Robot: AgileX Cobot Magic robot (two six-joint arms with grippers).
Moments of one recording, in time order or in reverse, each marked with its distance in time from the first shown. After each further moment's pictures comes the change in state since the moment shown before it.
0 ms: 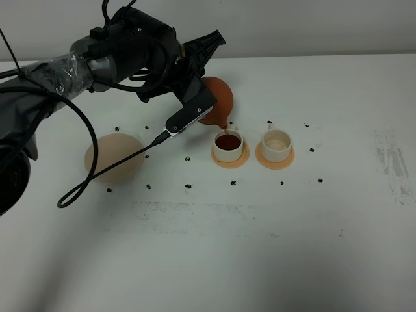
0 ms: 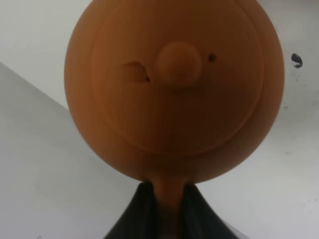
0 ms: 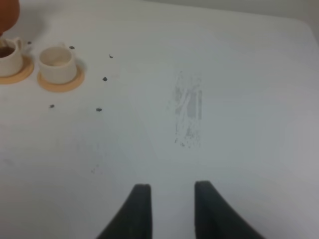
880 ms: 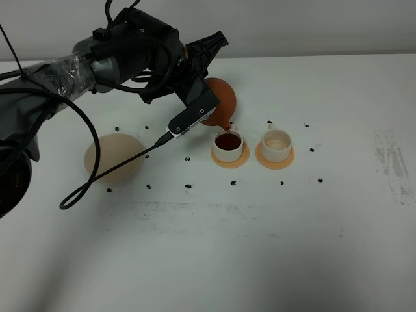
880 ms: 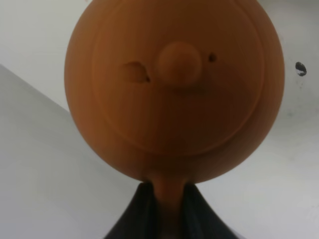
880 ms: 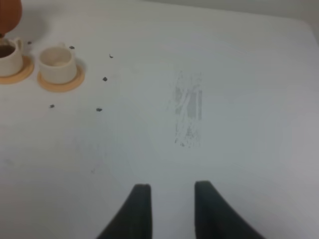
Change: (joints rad) left arm -0.009 0.000 0.000 -0.002 0.004 -0.017; right arm 0.000 0.000 0.000 0.000 0.000 0.000
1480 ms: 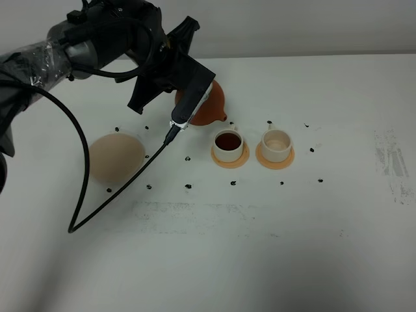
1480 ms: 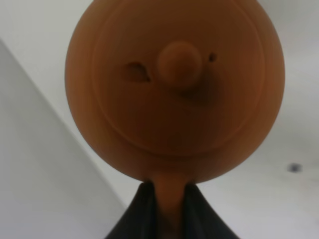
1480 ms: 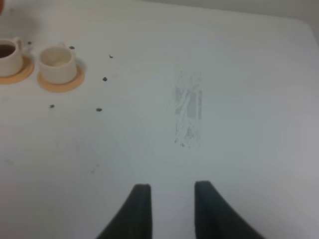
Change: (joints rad) left arm 0.037 -0.071 0.000 -0.032 0.214 -0.351; right arm 0.000 0.000 0.000 0.000 0.000 0.000
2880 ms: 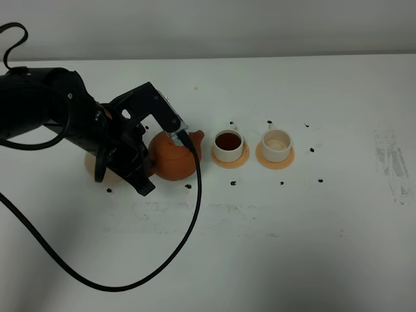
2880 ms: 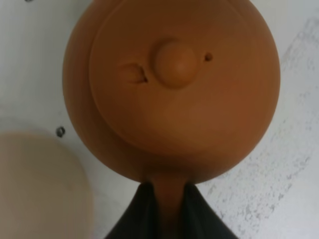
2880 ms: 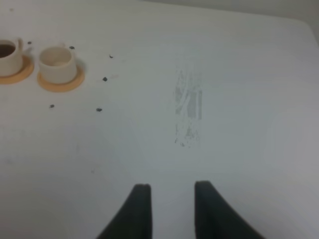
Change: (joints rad) left arm 0.066 -0.393 0.740 -0.380 -0.203 -0.888; right arm 0.000 0.000 0.000 0.000 0.000 0.000
